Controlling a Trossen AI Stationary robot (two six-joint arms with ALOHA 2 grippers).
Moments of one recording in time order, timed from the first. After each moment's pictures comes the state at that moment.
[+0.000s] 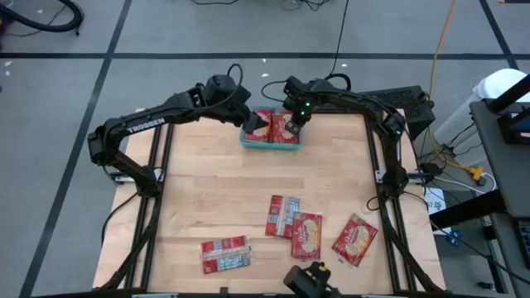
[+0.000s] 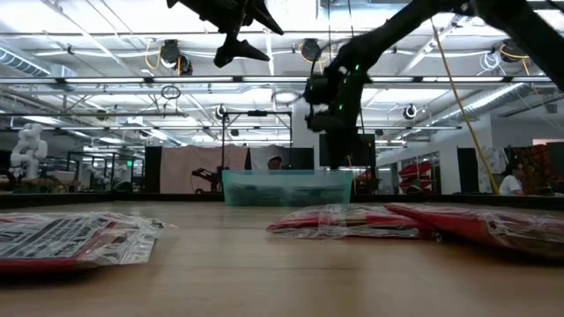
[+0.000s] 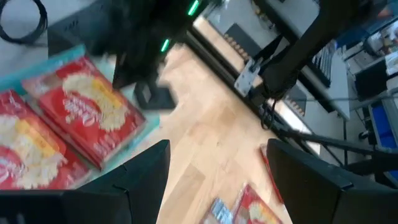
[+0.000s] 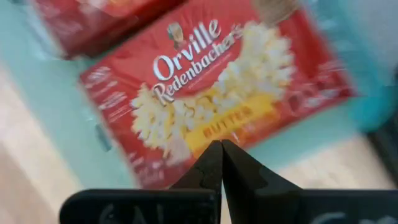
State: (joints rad) left arm 0.43 1.51 1.46 -0.50 0.29 -0.53; right arm -0.68 2.02 1.64 -0.97 -0.12 -0.07
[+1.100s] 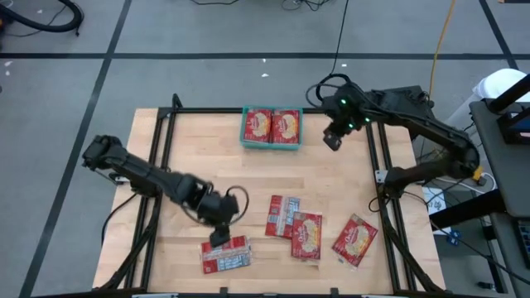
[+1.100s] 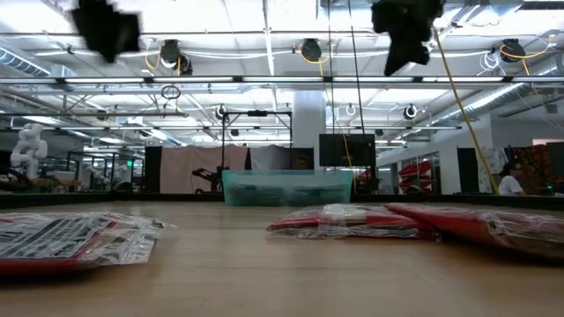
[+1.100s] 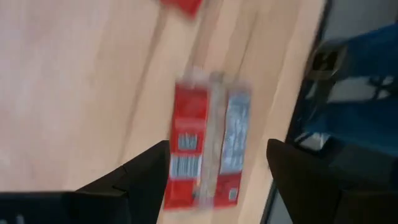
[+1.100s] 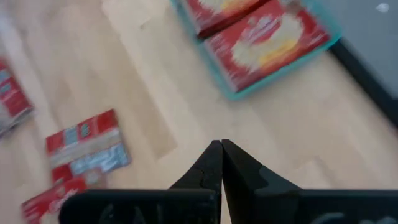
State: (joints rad) left arm -0.39 1.51 1.23 -0.83 0.15 -0.78; right arm -0.51 1.25 1.35 -1.11 -0.13 0.11
